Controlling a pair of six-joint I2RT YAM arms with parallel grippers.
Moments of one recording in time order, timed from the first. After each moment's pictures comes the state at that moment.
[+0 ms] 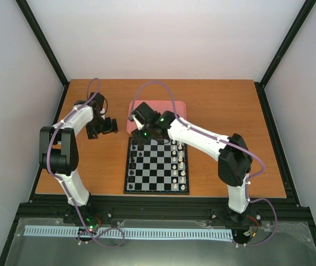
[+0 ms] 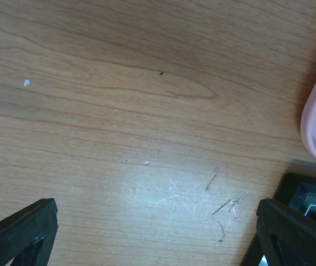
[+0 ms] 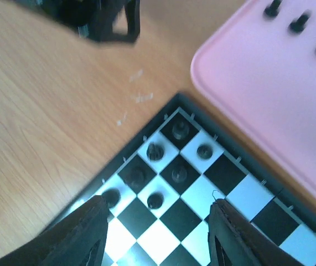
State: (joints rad) left arm -0.07 1.81 1.32 -0.92 0.07 -0.36; right arm 0.93 1.94 1.68 -0.75 -0.03 0.20
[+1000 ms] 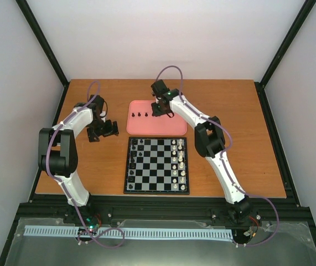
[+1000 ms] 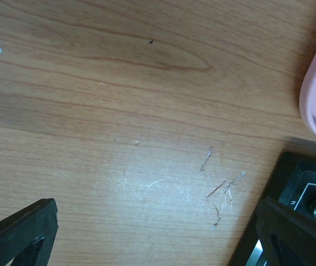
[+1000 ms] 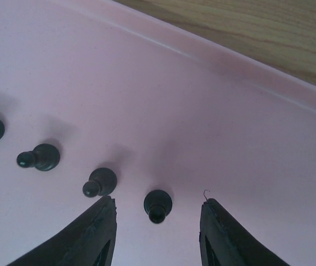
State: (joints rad) left arm -0.07 1.78 1.27 -0.91 0.12 -0.36; right arm 0.57 2.55 2.35 -0.87 0.05 0.17
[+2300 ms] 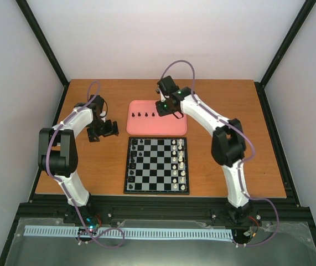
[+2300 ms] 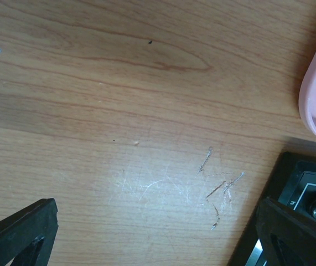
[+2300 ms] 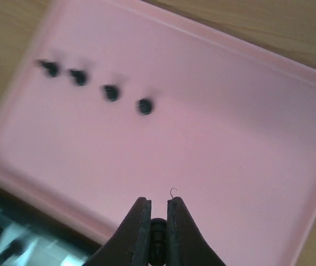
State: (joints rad) left arm -0.07 1.78 1.27 -0.91 0.12 -0.36; right arm 0.58 2.25 2.03 -0.83 0.00 0.19
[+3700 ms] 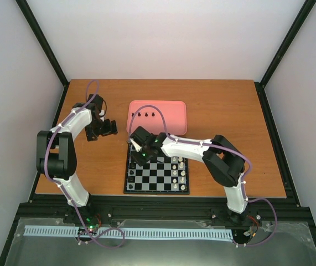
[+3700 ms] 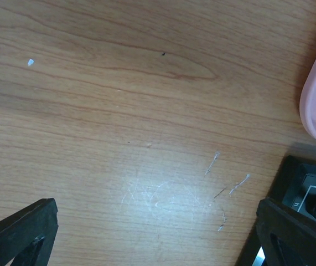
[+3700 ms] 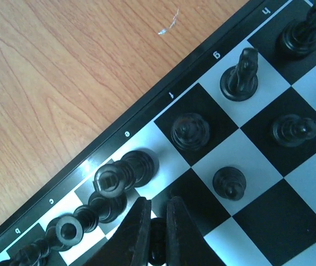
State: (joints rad) left arm -0.07 1.75 1.26 -0.90 0.08 -0.36; right arm 1.00 1.98 1.39 -0.47 -0.13 0.23
